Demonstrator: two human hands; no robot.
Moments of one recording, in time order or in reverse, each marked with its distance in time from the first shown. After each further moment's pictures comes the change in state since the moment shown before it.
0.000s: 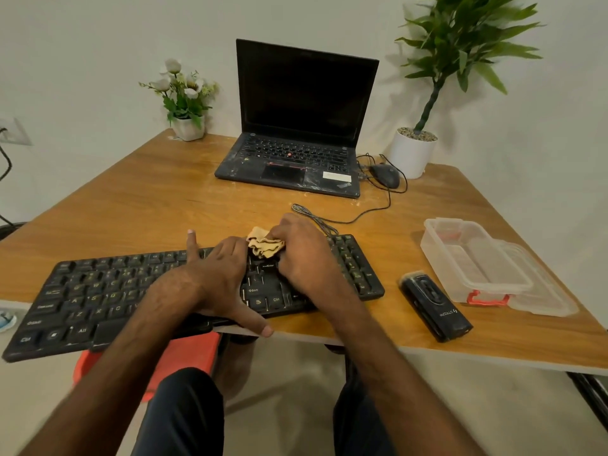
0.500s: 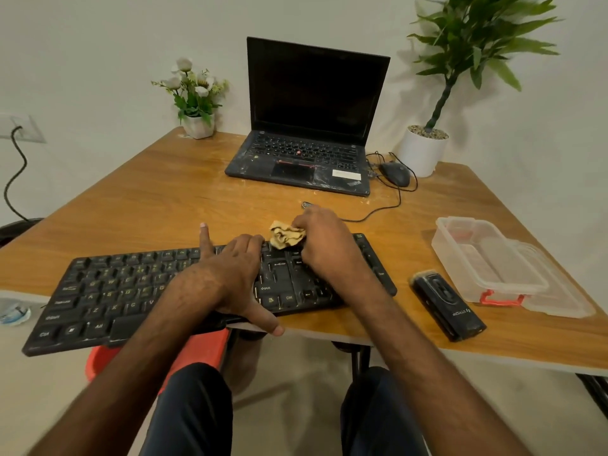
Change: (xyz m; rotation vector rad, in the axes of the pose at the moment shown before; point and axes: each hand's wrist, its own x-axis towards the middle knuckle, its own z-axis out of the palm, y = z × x) left_hand -0.002 0.006 -0.002 0.051 0.009 -0.037; right_hand 0.011 0.017 -0.005 -0.062 0.032 0.046
